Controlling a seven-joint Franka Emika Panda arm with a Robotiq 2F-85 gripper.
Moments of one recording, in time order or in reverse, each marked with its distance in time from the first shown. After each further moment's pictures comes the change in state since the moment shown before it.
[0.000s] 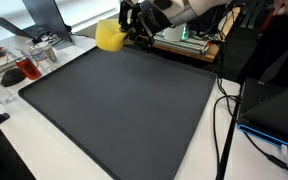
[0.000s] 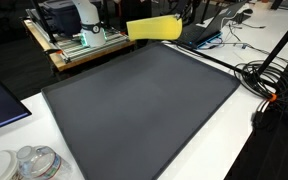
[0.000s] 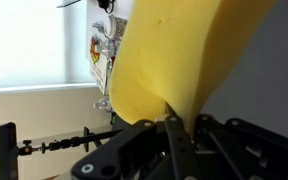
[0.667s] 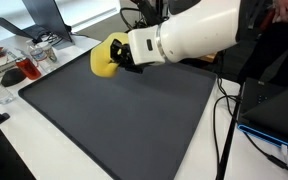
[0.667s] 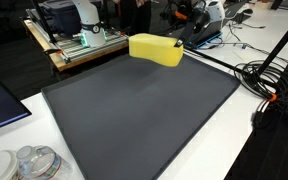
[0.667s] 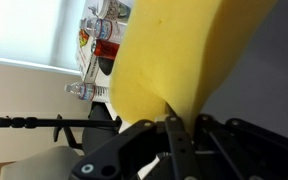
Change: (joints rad) arm -0.001 0.210 -0.049 0.132 -0.040 0.051 -0.176
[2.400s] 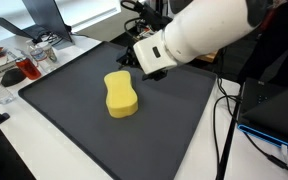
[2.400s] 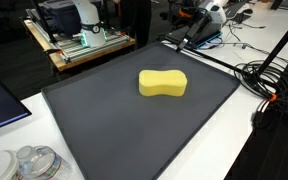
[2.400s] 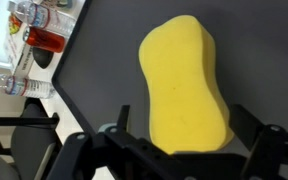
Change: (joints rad) arm -0.008 0.019 0.027 0.068 0.248 0.045 -0.147
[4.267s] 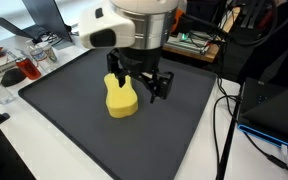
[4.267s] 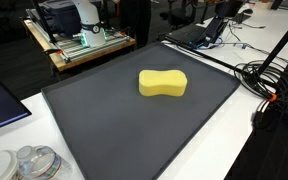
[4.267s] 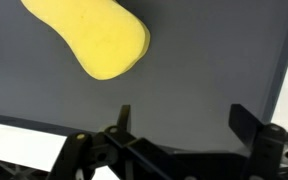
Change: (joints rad) arm -0.016 0.125 -0.115 0.412 0.557 0.139 0.064
